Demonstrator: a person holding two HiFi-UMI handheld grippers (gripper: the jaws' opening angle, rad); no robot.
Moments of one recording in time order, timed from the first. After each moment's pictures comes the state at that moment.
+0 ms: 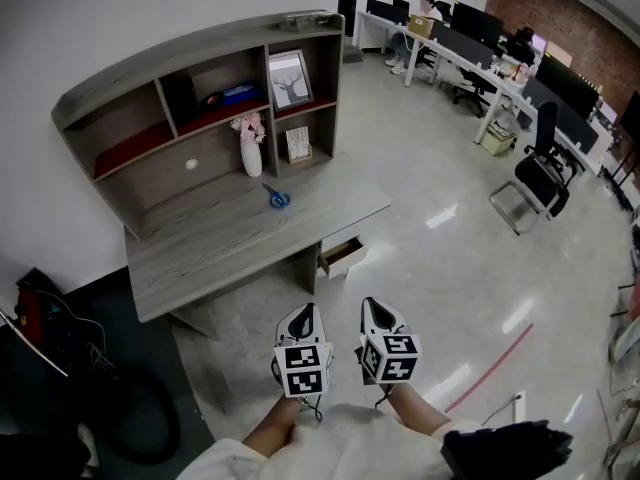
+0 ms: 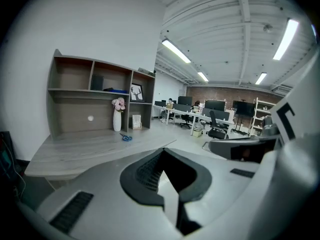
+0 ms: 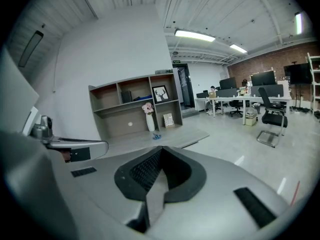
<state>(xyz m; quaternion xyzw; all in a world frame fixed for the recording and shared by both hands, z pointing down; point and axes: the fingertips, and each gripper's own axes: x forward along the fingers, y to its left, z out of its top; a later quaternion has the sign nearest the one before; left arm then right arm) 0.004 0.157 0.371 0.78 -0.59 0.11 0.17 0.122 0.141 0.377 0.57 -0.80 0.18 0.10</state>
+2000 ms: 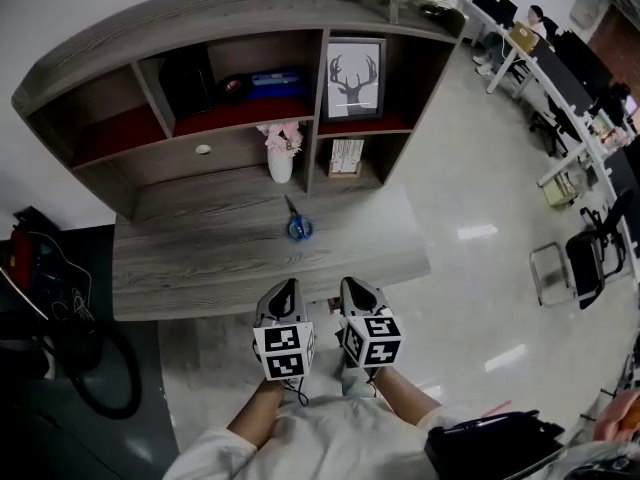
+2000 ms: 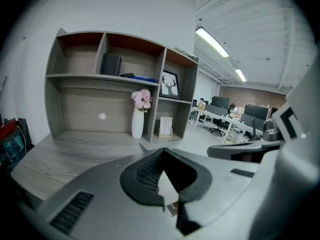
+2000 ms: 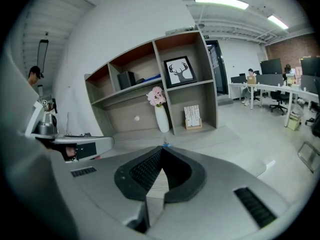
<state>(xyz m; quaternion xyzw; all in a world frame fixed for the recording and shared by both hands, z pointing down) -0.079 -0.124 0.402 0.66 -0.71 0.08 0.23 0.020 -0.168 0.416 0.39 -0.88 0.20 0.18</state>
